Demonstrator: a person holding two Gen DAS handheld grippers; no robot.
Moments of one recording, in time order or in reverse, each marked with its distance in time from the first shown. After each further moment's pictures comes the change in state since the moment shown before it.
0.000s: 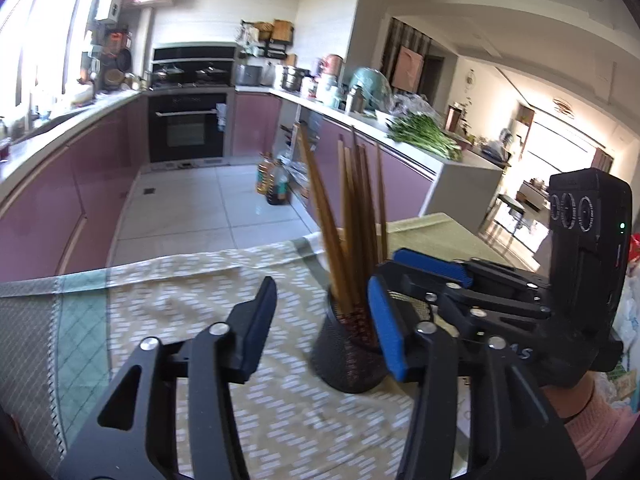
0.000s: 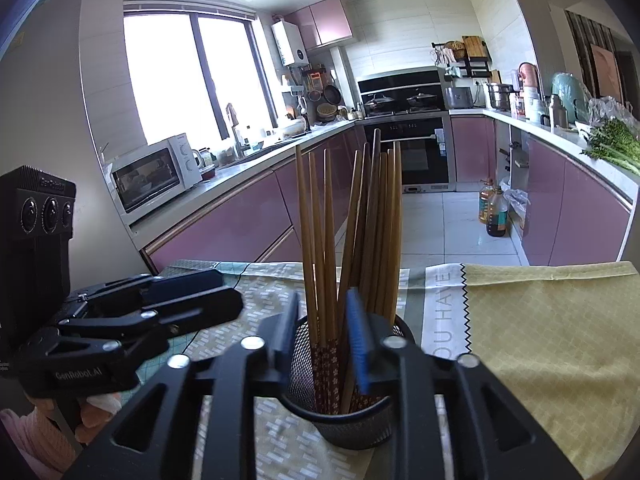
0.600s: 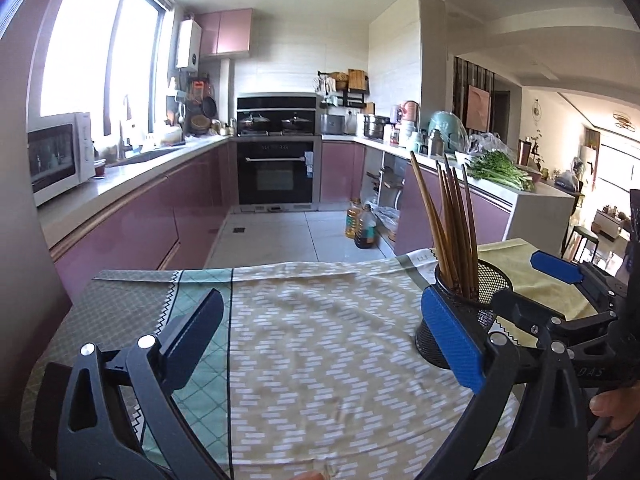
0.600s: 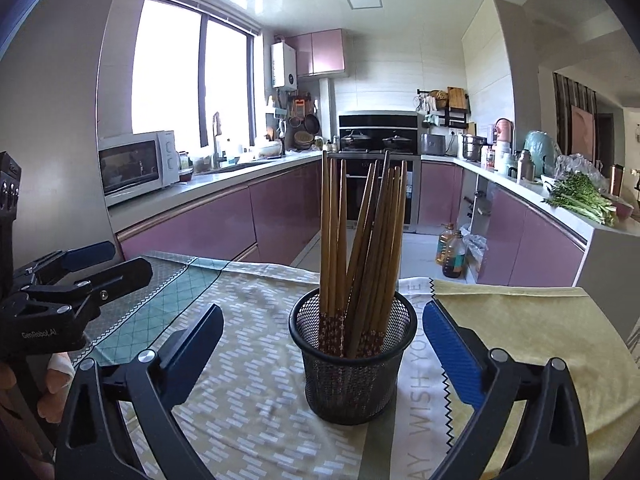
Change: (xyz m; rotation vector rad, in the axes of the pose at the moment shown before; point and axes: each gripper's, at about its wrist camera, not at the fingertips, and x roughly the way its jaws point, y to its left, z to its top) left arm -0.083 0.023 -0.051 -0.011 -0.196 0.313; right arm -0.032 0.046 -0.040 -0.126 -0.130 -0.184
